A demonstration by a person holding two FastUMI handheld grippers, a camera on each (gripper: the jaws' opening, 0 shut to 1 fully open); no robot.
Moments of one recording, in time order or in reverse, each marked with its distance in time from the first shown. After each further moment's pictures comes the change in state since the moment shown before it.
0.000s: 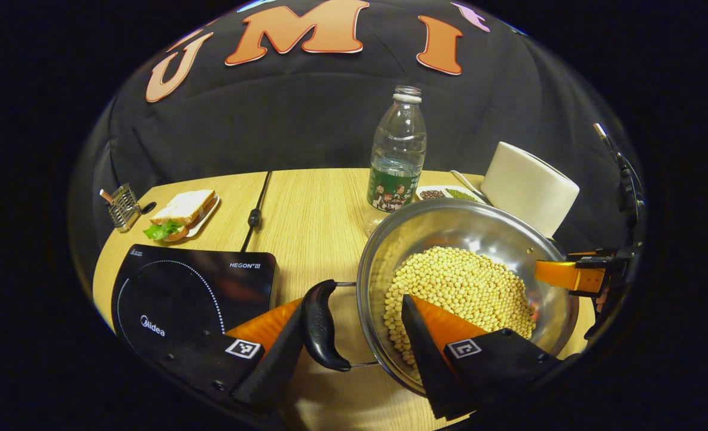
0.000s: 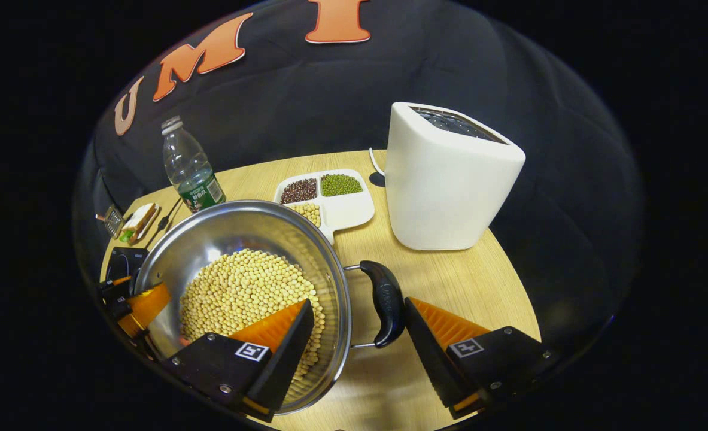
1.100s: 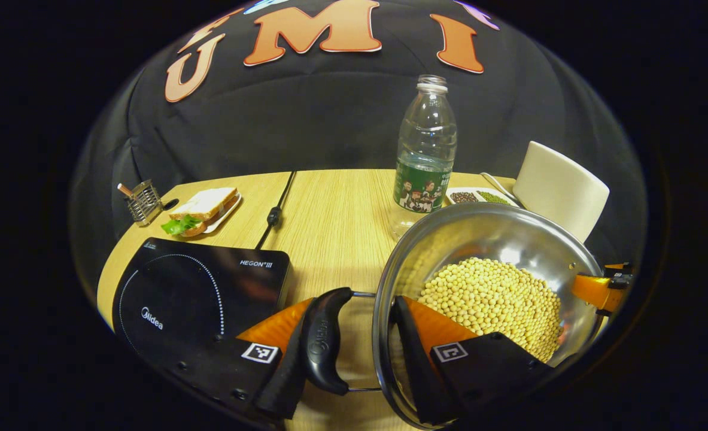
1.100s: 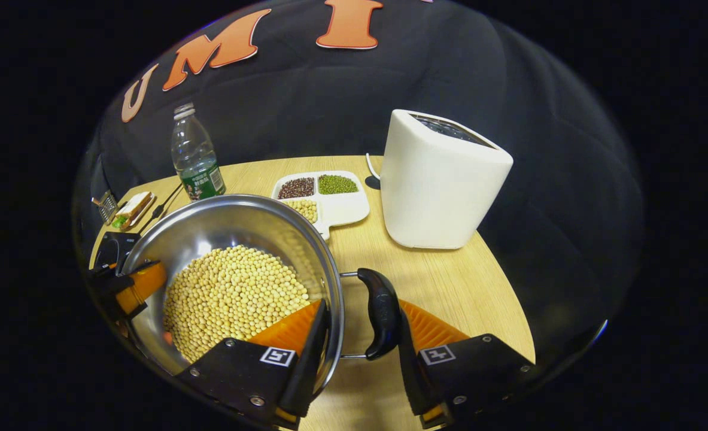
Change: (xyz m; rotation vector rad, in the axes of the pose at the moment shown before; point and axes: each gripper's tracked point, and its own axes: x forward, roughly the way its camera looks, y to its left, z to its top) left arm 0.005 0.012 -0.003 -0.036 -0.037 0.145; right arm -0.016 0.001 -0.010 -0.045 -0.069 -0.049
